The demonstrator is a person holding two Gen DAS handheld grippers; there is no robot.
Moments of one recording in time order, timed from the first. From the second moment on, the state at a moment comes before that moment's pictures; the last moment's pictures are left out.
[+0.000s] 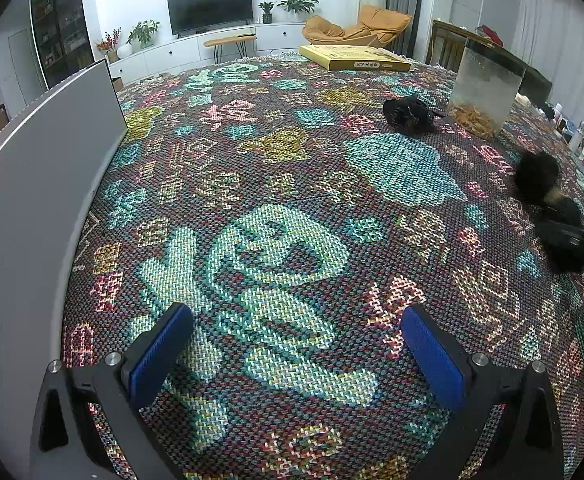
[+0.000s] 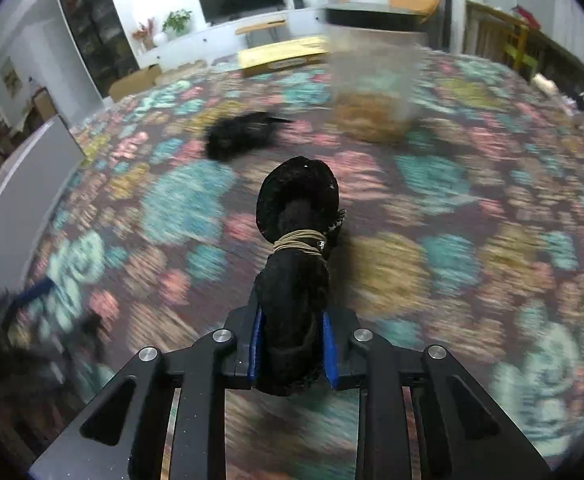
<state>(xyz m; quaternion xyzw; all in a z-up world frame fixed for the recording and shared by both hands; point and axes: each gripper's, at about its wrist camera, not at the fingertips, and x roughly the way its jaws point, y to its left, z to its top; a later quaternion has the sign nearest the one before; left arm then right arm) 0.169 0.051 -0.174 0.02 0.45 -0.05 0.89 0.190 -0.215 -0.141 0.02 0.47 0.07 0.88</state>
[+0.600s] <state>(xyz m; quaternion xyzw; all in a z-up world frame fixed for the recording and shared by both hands) 0.169 0.050 -0.173 0.02 0.45 -0.05 0.89 0.393 -0.322 -0.129 0.00 0.45 0.02 0.89</state>
